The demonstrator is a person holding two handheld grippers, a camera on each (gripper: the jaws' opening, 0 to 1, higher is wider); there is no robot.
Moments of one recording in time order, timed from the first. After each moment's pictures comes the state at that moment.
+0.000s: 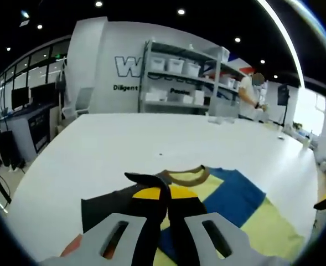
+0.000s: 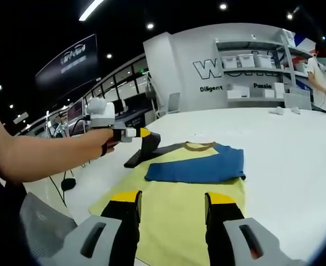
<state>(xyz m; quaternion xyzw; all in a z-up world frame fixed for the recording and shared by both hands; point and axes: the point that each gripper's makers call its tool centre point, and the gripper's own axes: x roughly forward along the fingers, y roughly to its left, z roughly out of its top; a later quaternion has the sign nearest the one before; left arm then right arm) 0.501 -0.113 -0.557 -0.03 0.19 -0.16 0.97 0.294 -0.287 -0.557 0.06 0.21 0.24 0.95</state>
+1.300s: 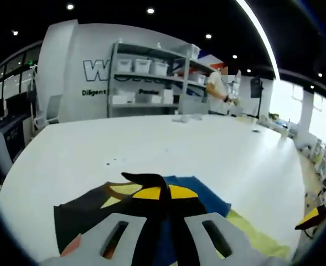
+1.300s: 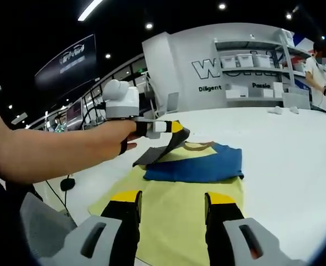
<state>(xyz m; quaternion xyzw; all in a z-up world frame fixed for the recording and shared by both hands) 0.497 -0.232 -0.546 -0.01 0.18 -0.27 0.95 0.293 -0.290 -0.558 0.07 0.21 0.23 0.95</state>
